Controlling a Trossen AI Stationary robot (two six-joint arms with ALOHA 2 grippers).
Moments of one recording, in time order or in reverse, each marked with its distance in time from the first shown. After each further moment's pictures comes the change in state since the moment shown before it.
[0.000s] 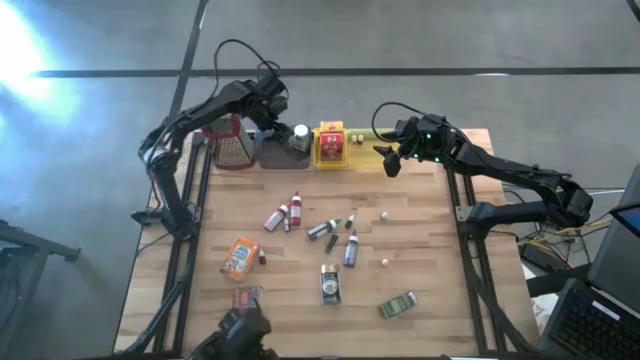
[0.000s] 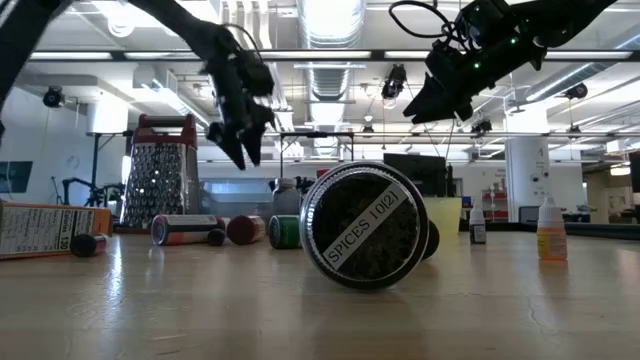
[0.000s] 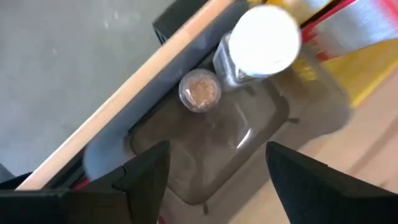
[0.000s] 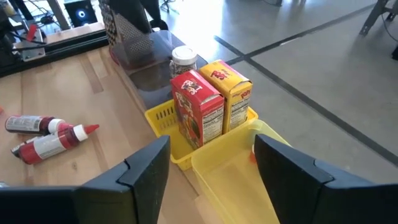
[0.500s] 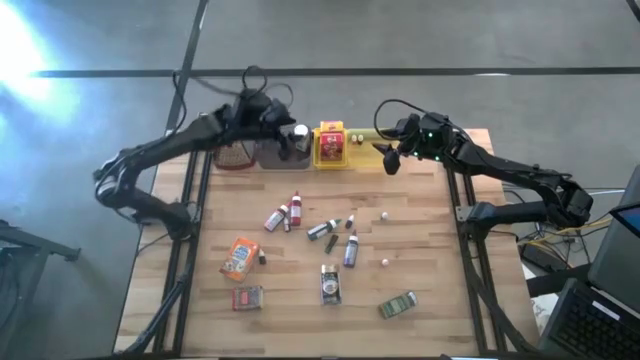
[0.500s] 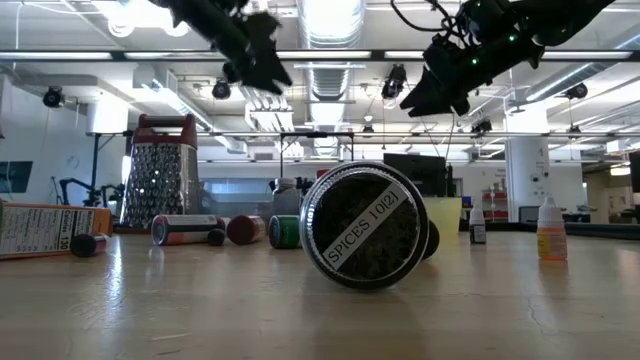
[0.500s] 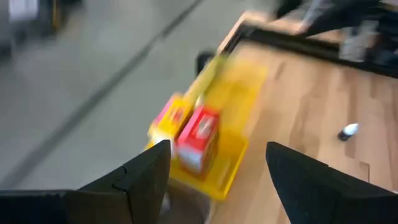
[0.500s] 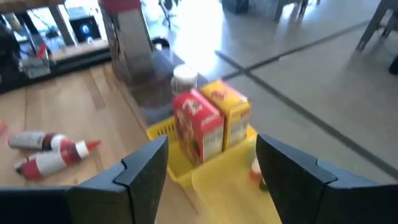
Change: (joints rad) left arm -0.289 -0.432 -0.344 0.592 -0.018 0.103; right arm 0.000 0.000 0.011 0.051 -0.002 0.001
